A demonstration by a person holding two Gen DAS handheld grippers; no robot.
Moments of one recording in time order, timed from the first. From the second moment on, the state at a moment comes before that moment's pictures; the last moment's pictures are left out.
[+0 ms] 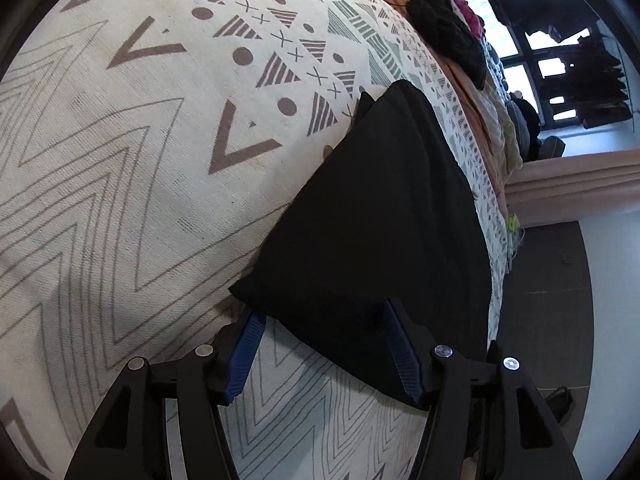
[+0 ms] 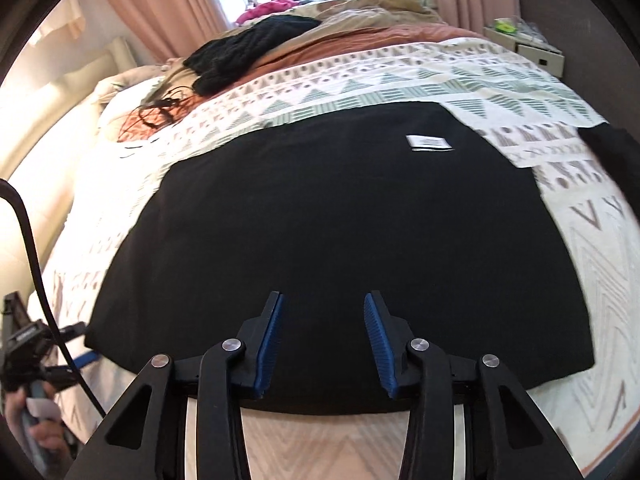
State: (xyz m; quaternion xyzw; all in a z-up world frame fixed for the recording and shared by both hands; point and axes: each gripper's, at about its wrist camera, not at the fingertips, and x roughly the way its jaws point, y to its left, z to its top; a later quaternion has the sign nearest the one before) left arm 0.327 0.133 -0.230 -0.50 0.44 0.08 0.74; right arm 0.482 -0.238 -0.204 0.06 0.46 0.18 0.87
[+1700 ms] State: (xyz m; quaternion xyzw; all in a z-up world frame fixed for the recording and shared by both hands) left arm 0.319 0.145 -0.237 -0.52 0.36 0.10 0.77; right arm 0.476 -0.181 -0.242 0.02 0.52 0.23 0.82
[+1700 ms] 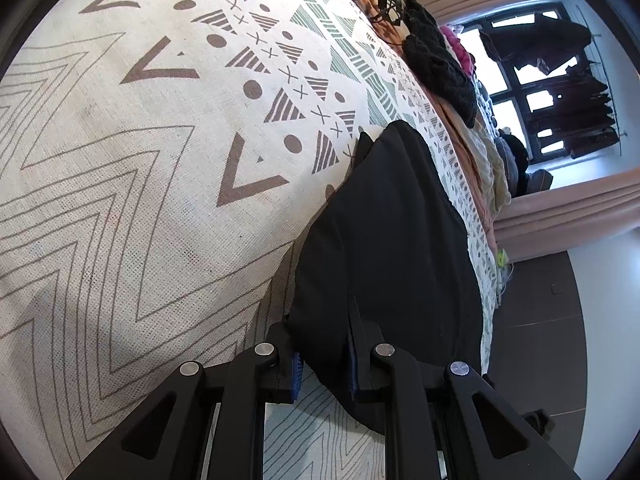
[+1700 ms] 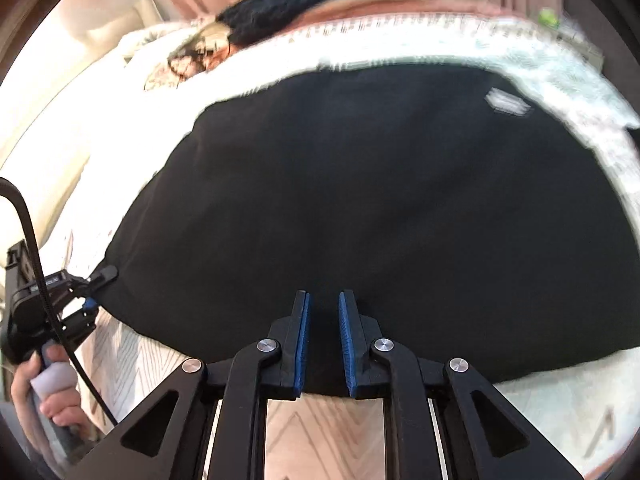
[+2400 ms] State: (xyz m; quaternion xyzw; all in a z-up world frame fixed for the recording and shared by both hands) left arm 0.317 0.138 -0.235 -0.52 0.38 0.15 0.75; right arm 0.572 -0.164 -0.243 0.03 0.51 0.17 0.84
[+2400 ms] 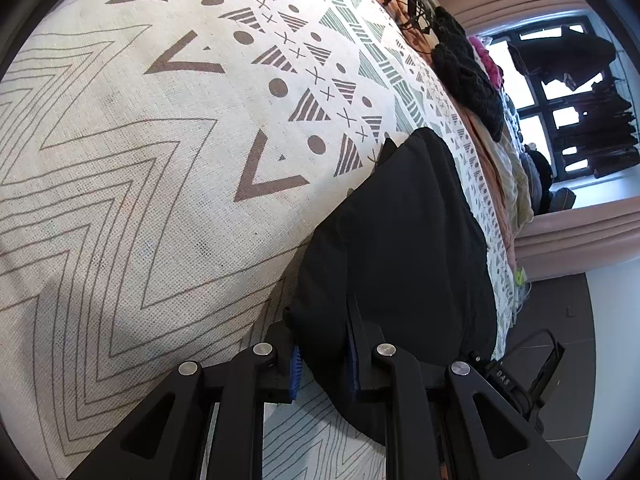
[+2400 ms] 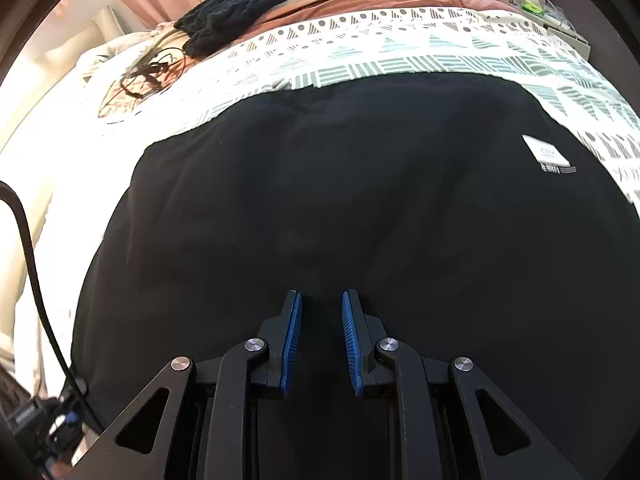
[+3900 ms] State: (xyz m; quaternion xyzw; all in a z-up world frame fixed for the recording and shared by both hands) left arm 0.354 0.089 -0.103 -0.47 0.31 0.02 0.83; right arm 0.480 -0.223 -0.246 0.10 0.53 0.25 0.80
